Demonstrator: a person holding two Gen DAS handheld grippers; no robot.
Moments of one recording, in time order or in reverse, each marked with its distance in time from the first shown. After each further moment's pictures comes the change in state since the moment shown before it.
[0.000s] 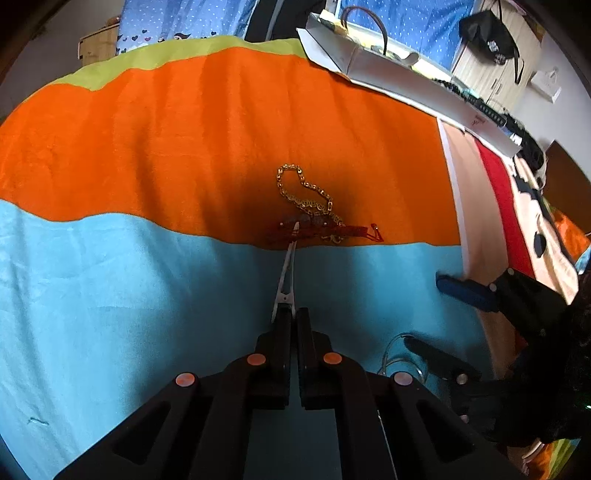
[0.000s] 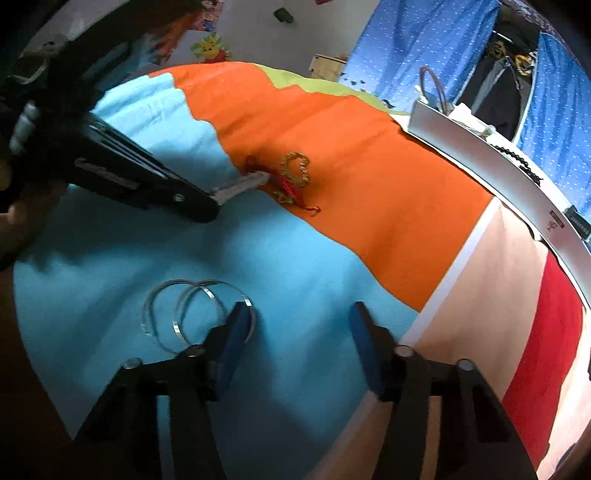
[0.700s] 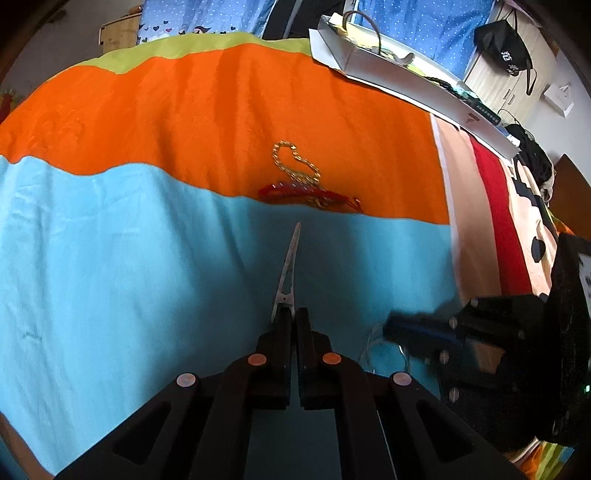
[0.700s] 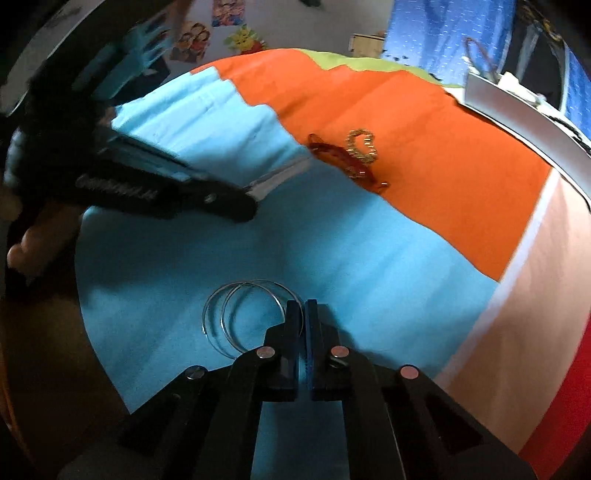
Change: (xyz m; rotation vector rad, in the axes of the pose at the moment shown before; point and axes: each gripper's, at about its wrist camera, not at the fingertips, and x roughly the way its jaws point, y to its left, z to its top) left arm -0.019 -0.023 -0.029 -0.084 0.002 0.010; right arm -0.001 0.006 -0.010 0.057 0.071 0.230
